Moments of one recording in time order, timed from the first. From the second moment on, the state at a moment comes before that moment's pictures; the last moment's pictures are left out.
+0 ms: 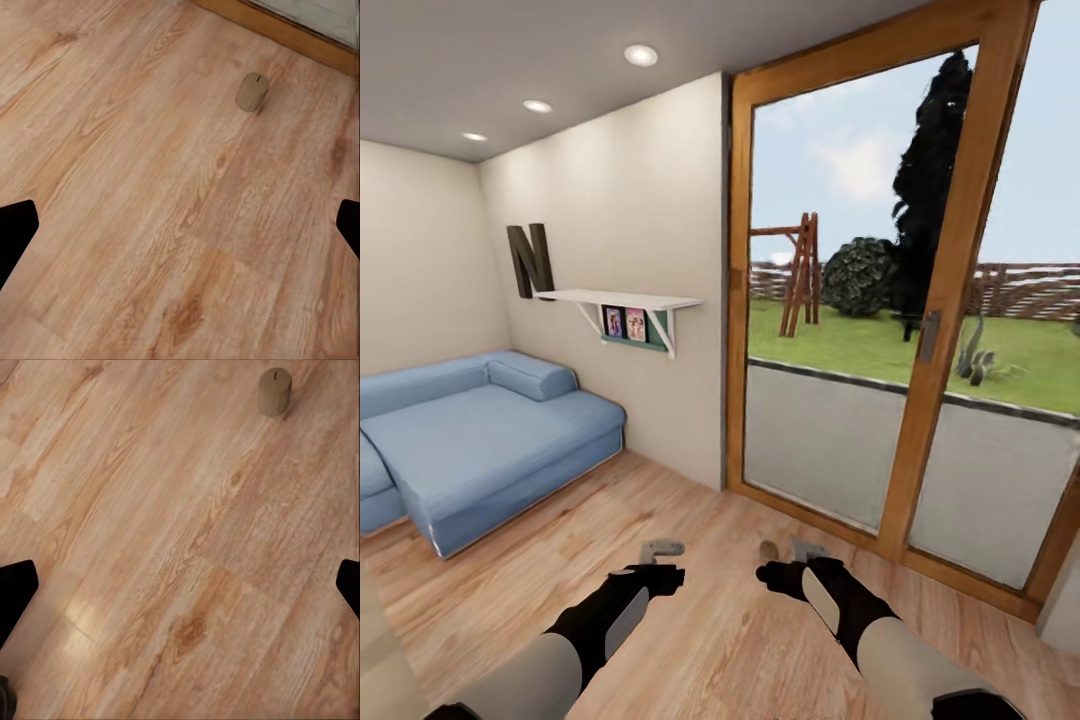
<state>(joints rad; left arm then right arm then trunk) -0.67 -0.09 -0.42 -0.40 0.44 0.25 0.15 -0.71 0.11 0.10 -0.35 -0.30 0.40 -0.02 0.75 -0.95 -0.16</state>
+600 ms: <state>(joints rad) -0.67 -0.09 -0.42 -0.40 0.44 0.24 0.14 -0.60 0.04 -0.05 -0.35 -0.30 0.36 0.07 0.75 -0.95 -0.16</state>
